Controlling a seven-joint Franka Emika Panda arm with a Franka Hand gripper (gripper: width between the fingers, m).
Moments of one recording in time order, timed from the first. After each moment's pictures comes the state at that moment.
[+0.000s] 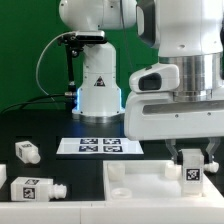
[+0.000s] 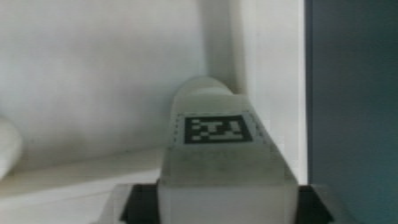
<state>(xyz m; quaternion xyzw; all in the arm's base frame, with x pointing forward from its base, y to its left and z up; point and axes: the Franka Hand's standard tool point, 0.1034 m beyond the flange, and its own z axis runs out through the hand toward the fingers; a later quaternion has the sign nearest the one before) 0.646 0.107 0.080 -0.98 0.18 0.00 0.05</state>
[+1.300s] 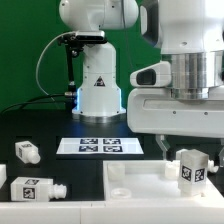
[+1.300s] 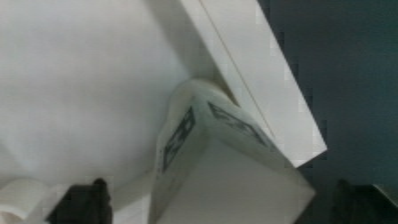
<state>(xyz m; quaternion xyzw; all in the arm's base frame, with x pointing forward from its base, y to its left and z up) 0.646 0.107 0.082 -0.98 0.21 -0.01 0.04</state>
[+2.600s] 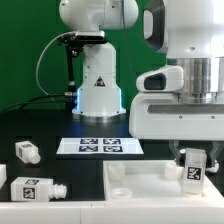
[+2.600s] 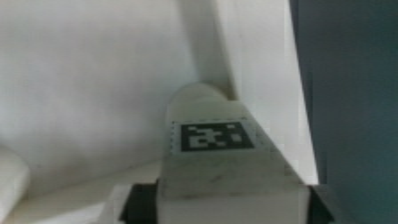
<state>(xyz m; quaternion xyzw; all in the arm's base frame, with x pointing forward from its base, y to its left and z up) 0.642 0.113 0.073 -0.98 0.18 -0.02 0.03</state>
